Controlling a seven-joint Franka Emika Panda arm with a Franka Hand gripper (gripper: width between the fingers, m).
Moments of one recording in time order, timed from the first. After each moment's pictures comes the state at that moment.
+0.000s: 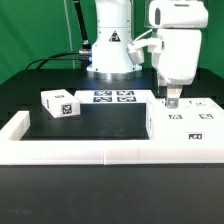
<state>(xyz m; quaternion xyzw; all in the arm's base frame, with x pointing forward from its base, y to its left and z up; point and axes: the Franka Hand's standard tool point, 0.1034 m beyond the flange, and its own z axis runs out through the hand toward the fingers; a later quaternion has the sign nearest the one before) 0.566 0.054 0.070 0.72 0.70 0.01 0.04</state>
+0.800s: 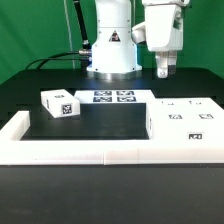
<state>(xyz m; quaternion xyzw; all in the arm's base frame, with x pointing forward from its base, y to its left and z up) 0.477 0.074 0.089 0.82 0.57 0.07 0.04</state>
